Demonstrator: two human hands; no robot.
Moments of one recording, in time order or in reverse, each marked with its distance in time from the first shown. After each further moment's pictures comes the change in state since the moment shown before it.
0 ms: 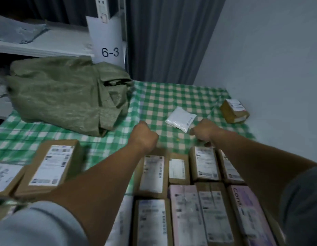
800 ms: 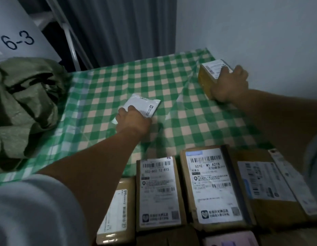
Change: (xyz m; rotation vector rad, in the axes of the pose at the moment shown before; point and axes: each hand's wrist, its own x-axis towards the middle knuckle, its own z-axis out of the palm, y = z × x) left_hand 0.172 0.076 0.243 0.470 0.091 0.010; right_hand 0.268 0.181 -0.142 -0.390 0.455 -0.034
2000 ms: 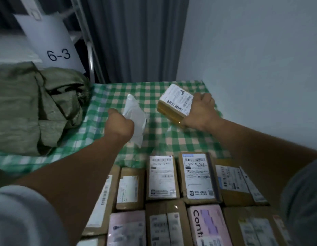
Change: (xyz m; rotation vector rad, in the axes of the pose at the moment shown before) left_hand -0.073 -0.026 -0.104 -0.461 0.161 -0.107; right_hand -0.130 -0.071 -0.082 0.053 -0.117 -0.292
